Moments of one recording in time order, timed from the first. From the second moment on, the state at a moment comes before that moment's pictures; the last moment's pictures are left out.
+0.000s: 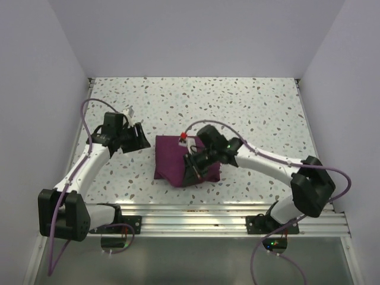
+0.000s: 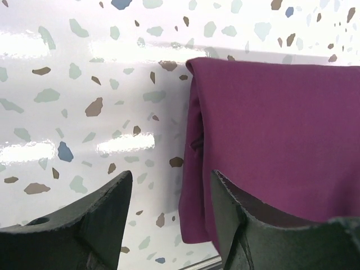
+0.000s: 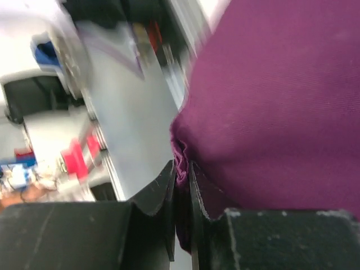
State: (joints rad) left arm -0.12 1.23 0.87 -0.54 0.26 -0.38; right arm 0.80 1.53 1.09 -0.44 -0.80 0.45
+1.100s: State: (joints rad) left arm -0.18 1.48 0.77 -0.63 0.28 -0.55; right arm 0.55 1.05 0.41 -0.42 -0.35 0.86
